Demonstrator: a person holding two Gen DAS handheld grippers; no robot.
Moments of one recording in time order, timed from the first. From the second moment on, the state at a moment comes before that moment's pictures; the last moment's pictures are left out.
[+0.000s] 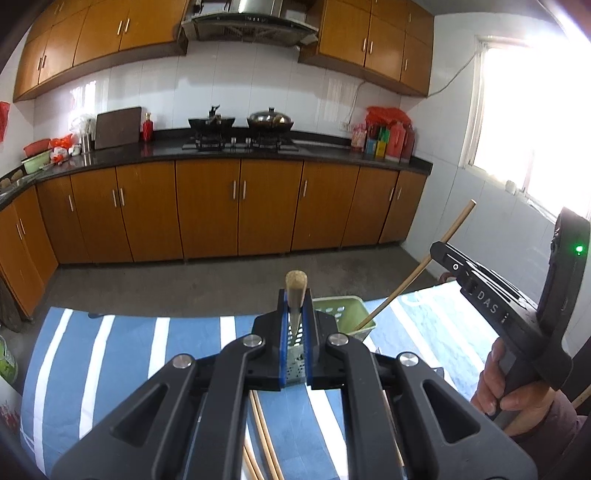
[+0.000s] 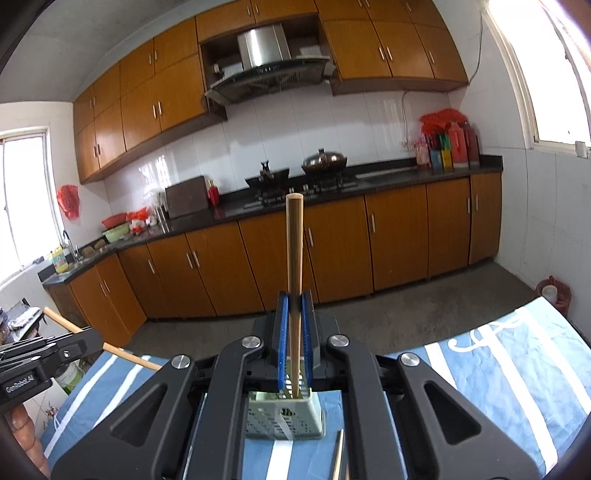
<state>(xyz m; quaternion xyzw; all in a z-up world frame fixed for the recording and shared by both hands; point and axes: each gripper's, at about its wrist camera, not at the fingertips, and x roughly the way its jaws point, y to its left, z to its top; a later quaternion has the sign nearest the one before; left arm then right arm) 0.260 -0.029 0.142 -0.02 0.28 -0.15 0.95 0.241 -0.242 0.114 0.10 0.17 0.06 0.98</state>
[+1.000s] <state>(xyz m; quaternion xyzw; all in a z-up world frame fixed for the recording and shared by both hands) 0.194 0.054 0.008 -0.04 0.36 -0.03 0.93 0.182 -0.284 -0.061 0.10 0.40 0.01 0.91</state>
